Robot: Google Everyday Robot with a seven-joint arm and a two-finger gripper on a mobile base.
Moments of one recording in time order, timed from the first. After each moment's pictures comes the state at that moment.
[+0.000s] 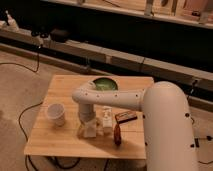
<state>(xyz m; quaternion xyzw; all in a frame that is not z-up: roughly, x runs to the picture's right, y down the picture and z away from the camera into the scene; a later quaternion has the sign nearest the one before) -0.094 0.226 0.842 -0.21 -0.39 -0.76 0.47</state>
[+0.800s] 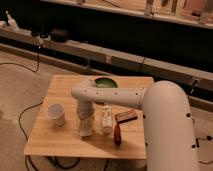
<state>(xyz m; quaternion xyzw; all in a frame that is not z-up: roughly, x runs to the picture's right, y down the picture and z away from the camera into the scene) -0.103 0.187 0.829 -0.19 -0.37 -0.78 0.47</state>
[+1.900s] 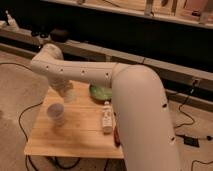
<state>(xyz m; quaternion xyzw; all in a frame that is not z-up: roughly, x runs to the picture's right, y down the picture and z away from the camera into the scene) -0.227 0.007 0.772 -0.09 -0.22 -0.90 0.37</state>
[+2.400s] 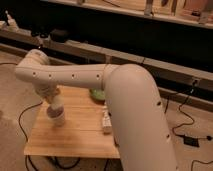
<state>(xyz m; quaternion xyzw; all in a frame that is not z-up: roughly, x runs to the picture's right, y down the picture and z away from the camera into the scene) -0.266 0.048 0.752 -0.06 -0.25 -0.91 0.33</state>
